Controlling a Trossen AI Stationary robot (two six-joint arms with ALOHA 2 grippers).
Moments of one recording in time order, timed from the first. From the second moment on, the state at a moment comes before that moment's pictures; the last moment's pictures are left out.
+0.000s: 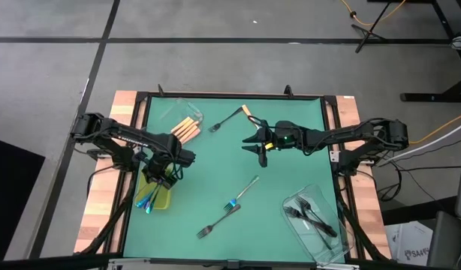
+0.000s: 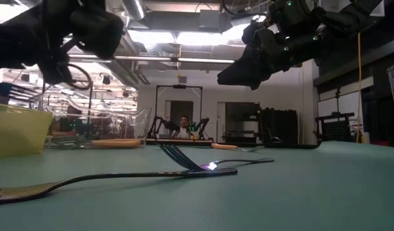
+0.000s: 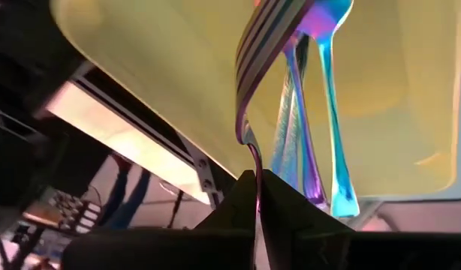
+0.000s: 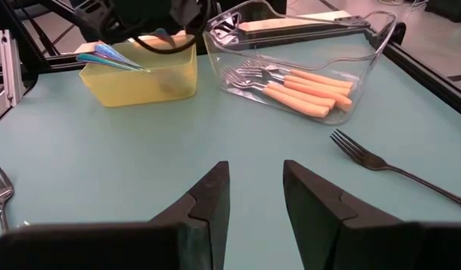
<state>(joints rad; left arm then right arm) -0.06 1.50 0.92 -1.48 0.46 -1.00 -0.16 1.45 0.65 0.46 -0.14 0.05</state>
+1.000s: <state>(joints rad) -0.09 1.50 0.74 -1.29 0.50 -1.06 -0.16 1.45 0.65 0.42 -0.14 0.05</state>
